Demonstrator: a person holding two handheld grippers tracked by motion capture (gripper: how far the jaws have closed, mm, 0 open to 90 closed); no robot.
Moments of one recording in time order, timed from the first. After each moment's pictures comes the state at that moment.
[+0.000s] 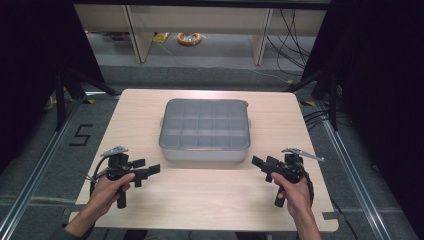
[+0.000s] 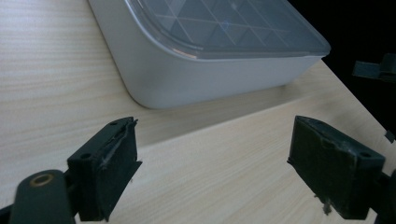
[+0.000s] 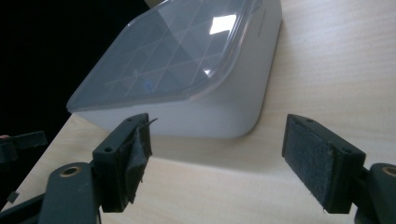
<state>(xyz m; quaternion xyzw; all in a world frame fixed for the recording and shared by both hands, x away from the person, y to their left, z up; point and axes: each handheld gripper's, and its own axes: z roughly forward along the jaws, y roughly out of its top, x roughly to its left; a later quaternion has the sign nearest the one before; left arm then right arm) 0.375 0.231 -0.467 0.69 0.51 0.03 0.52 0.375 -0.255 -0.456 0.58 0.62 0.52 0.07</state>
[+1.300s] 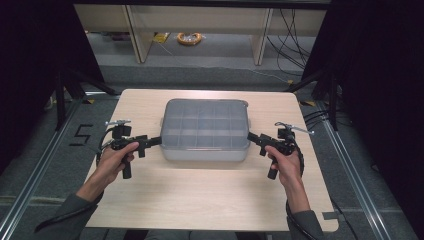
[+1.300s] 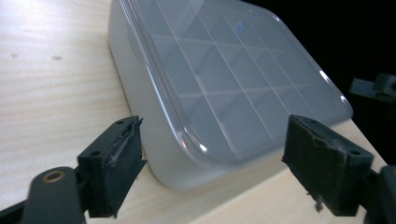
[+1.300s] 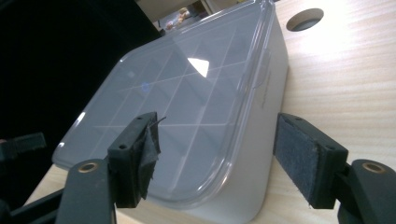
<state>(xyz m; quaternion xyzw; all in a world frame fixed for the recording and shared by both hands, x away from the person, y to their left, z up) 0.449 0.231 -0.437 0.66 0.54 0.05 0.51 0.444 -0.245 -0.441 0.59 0.61 0.53 0.05</state>
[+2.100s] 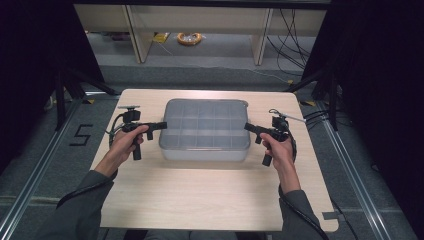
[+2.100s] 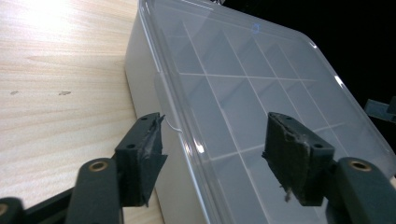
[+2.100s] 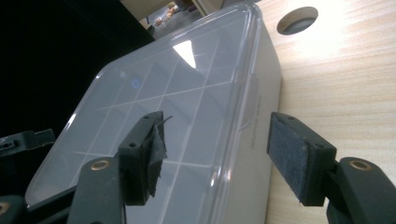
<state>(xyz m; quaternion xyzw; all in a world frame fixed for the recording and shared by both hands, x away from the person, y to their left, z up) 0.512 0.223 -0.450 0.66 0.57 0.03 0.49 0.491 -0.238 -0.446 0.63 0.60 0.50 0.03</state>
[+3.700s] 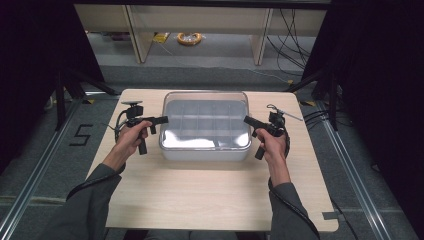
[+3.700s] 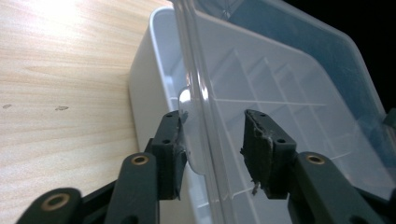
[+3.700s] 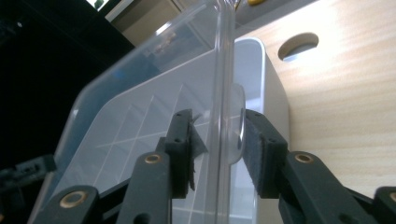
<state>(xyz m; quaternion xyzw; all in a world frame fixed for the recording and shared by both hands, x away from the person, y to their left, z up) 0.523 0.215 -0.443 0.63 0.59 0.04 0.50 0.504 -0.225 -0.443 0.63 0.56 0.54 0.06</state>
